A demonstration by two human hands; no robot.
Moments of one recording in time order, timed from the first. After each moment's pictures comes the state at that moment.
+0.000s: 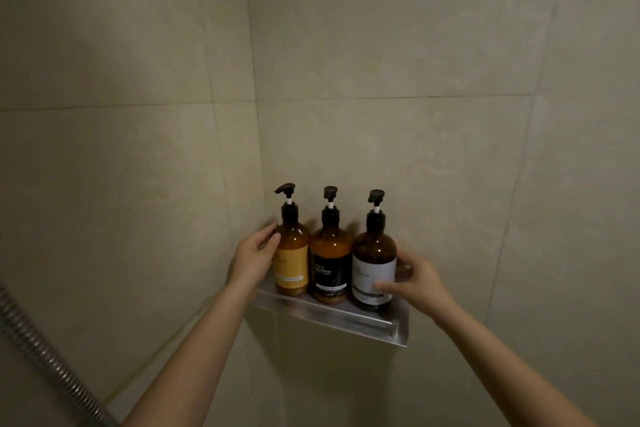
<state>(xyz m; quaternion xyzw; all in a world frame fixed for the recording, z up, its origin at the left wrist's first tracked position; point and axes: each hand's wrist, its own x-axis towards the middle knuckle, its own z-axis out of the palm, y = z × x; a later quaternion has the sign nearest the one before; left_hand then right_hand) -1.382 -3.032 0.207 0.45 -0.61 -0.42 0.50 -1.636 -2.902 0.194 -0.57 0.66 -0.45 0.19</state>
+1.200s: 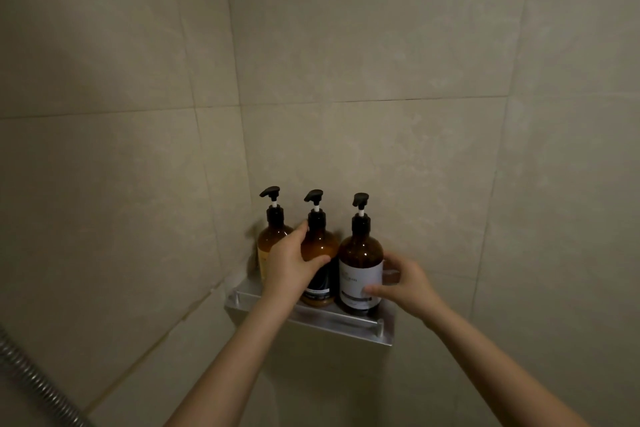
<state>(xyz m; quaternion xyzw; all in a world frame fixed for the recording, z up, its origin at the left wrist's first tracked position) -1.447 -2.976 0.218 0.43 -0.76 -0.16 0.46 -1.640 -2.898 0.194 -0.58 0.64 -0.46 0.20</state>
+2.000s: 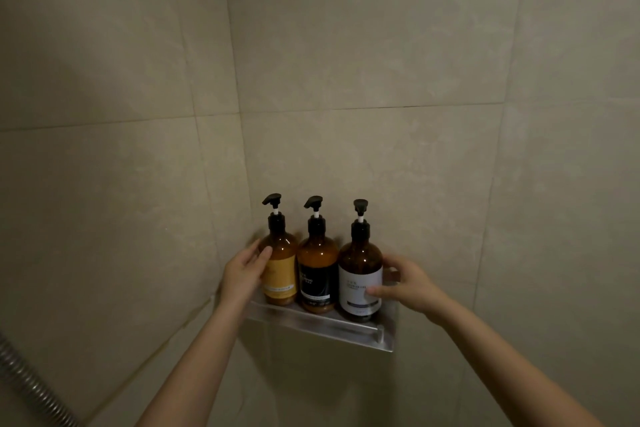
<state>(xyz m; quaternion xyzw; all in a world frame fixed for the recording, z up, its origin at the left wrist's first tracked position) -1.391 -3.007 0.209 0.43 -0.55 -0.48 0.53 -1.646 -2.896 0.212 -0.60 0.62 -0.43 0.27</state>
